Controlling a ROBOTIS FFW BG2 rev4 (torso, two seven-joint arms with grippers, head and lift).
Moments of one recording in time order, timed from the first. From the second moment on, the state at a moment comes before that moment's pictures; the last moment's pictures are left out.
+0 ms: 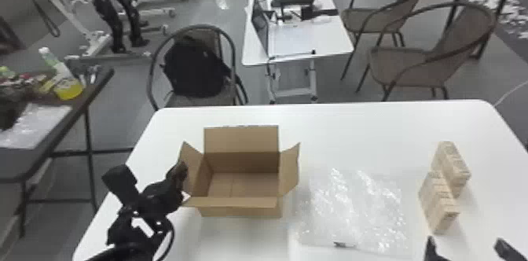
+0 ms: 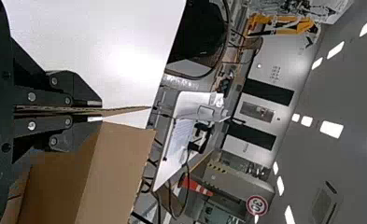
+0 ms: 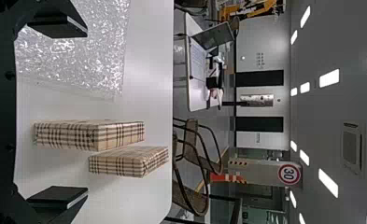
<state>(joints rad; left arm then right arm) 0.07 0.00 0.46 -1.45 0.23 0.13 -0.43 0.49 -0.24 0.19 -1.73 -0.16 -0.16 -0.15</state>
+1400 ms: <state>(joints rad) 0.07 0.00 0.40 -1.45 0.26 0.09 -0.45 0.01 -0.08 0.30 -1.87 -0.21 0.91 -0.16</state>
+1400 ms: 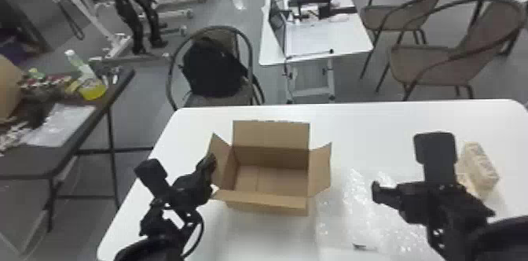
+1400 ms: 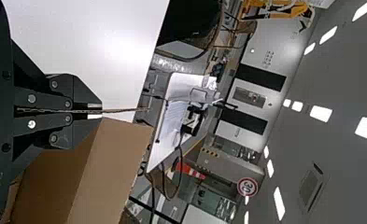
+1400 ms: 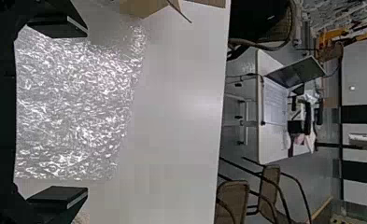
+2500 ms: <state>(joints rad) 0.05 0.00 0.36 -1.44 0.27 0.09 -0.44 -0.30 0.00 0.37 -1.24 -0.36 1.05 -0.19</state>
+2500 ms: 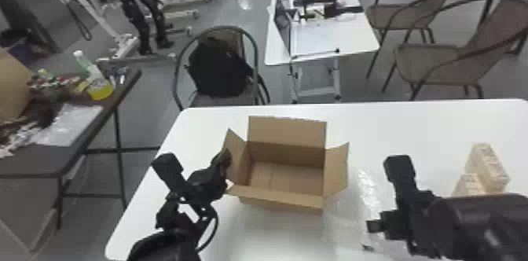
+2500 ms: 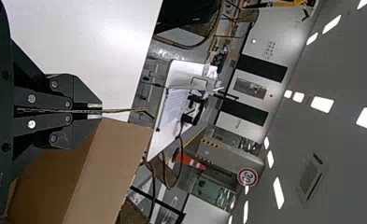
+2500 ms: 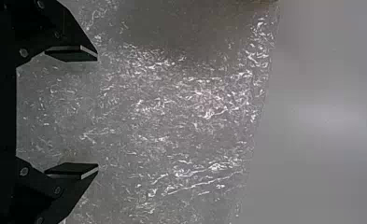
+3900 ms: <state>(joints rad) 0.07 0.00 0.39 -1.45 0.26 0.12 -0.45 -0.08 -0.11 0.25 -2.11 -0.46 1.15 -0.19</state>
